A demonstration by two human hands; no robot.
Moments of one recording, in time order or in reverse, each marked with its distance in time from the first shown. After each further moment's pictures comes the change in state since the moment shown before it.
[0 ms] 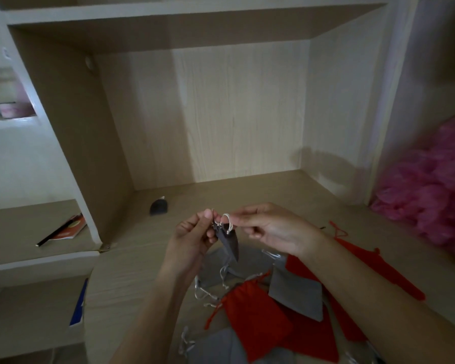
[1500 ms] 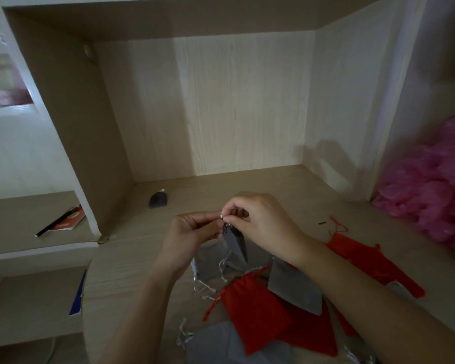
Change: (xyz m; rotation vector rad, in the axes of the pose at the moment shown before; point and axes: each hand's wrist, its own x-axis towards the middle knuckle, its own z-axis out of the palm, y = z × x) left_hand -0.005 0.007 -0.011 0.334 -0.067 -0.057; right_hand -0.001 0.004 0.018 -1.054 0.320 -0.521
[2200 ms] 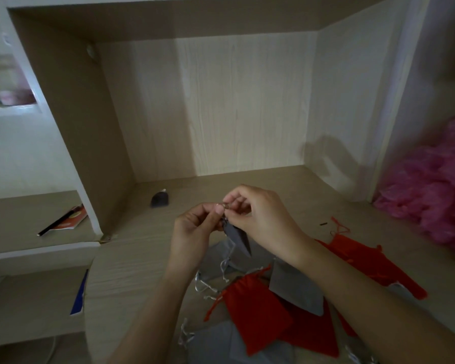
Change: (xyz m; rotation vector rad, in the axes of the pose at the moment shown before) left_hand 0.000 -0.001 0.018 -0.049 0.166 0.163; right_hand 0.003 -0.003 0.005 0.179 0.123 0.097
